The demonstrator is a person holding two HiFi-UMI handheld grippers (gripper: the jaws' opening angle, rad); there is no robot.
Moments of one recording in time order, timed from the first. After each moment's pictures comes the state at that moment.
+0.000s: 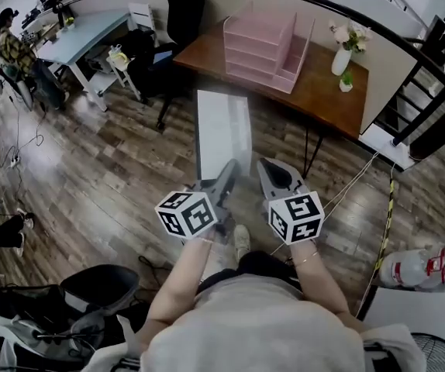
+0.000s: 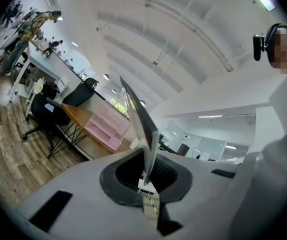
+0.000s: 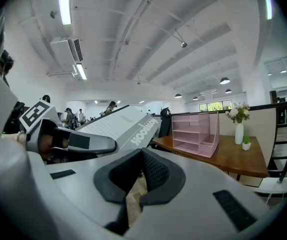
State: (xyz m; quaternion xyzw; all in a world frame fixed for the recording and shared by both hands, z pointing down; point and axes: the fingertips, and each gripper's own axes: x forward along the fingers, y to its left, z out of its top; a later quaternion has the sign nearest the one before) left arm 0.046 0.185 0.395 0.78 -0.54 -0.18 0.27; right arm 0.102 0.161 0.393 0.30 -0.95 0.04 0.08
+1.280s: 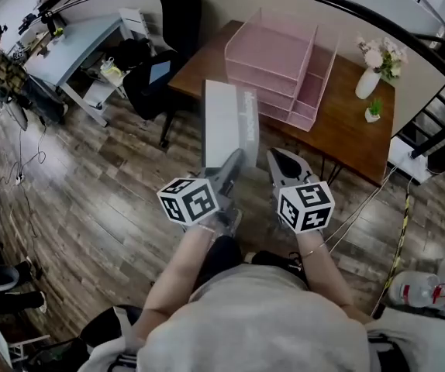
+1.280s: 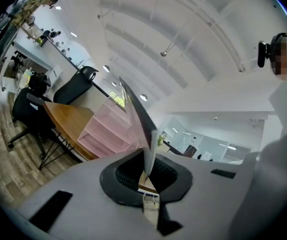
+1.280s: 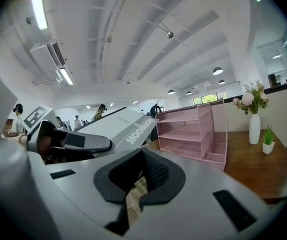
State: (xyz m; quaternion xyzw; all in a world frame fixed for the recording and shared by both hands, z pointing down) left arm -0.048 -0.069 0.404 0.78 -0.52 -0.16 0.30; right arm 0.017 -0.096 0.411 0.32 -0.94 0.10 0.06
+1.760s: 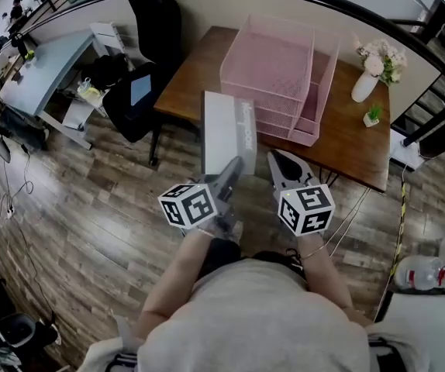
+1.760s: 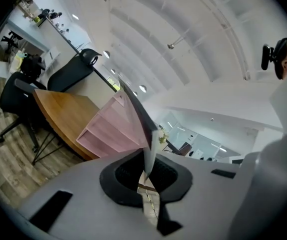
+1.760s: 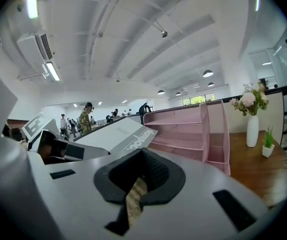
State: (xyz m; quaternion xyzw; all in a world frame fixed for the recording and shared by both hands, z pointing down) left arm -0.102 -0.147 0.434 0.80 -0.46 -0.14 0.36; right arm -0.030 -0.172 0.415 0.38 -0.92 0.11 0.07
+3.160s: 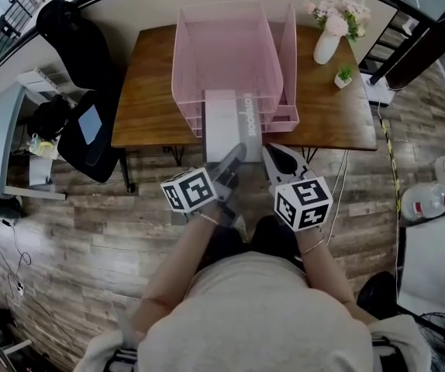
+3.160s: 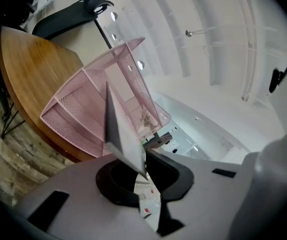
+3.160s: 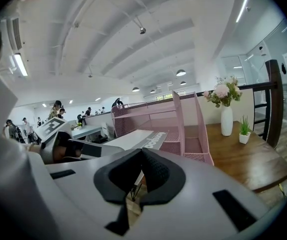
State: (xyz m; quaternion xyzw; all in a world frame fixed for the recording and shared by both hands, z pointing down) left arm -0.060 -0.252 0.480 0.82 -0.29 -0.12 0.49; right arm -0.011 -0.237 0.453 0.52 -0.84 0.15 0.09
